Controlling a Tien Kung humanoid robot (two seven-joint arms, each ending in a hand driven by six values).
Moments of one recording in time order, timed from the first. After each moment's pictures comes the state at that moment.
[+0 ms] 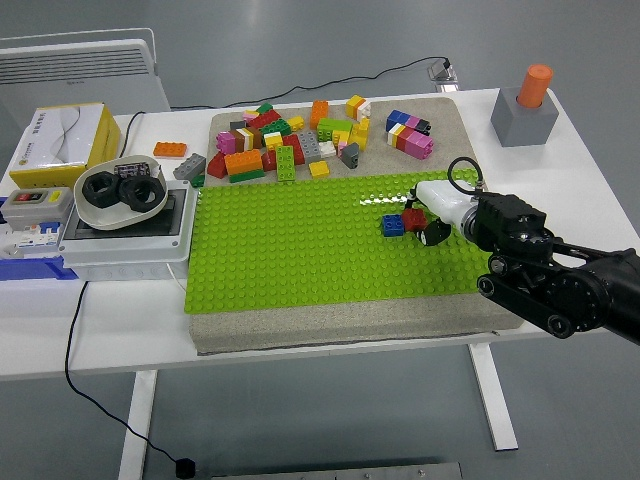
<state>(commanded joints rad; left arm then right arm) -0.06 0.05 -1.78 -0.18 1.76 -0.15 0.20 0.85 -0.24 0.38 0.93 -1.73 -0.02 -0.31</state>
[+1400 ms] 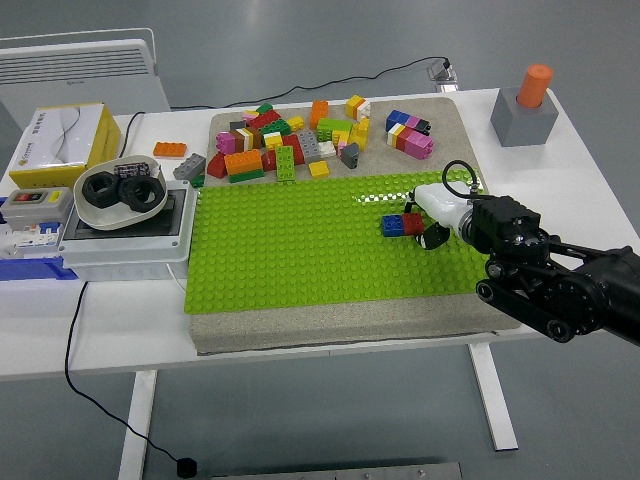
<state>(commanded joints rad) -0.06 0.05 -1.79 -0.18 1.77 -0.15 0.21 0.86 -0.23 0.36 0.93 -1.77 0.00 -0.33</state>
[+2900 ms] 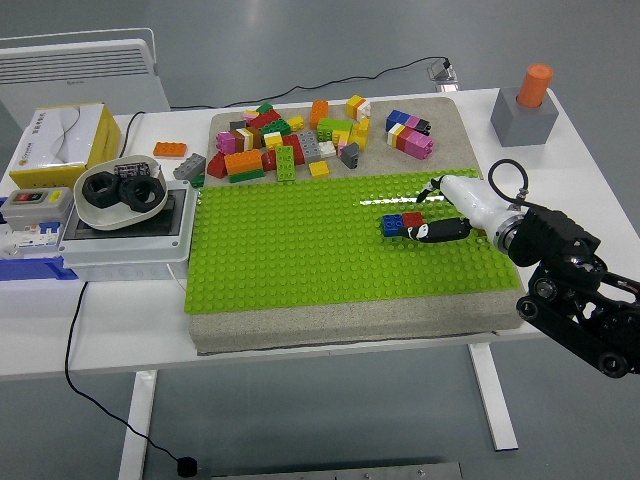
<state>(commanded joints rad) -0.06 0.04 -1.78 -0.18 1.75 -0.15 0.20 0.60 -0.35 0.66 1.25 -1.82 -0.07 -0.30</state>
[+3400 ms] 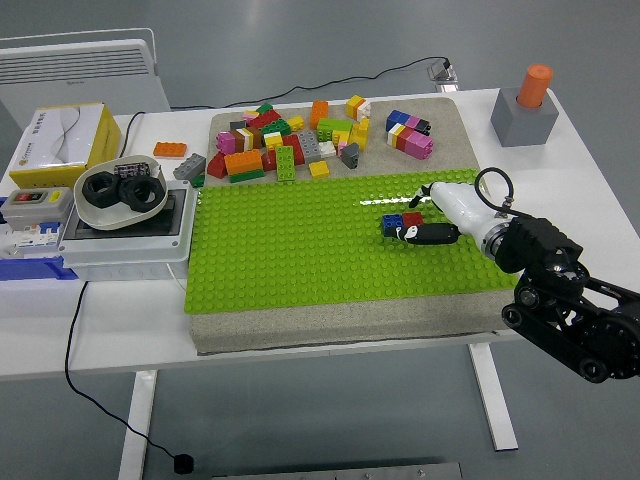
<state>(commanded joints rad) -0.06 0.04 -1.77 -0.18 1.75 -0.15 0.20 0.62 -0.30 0.64 1.17 -1.89 -0.07 -0.31</state>
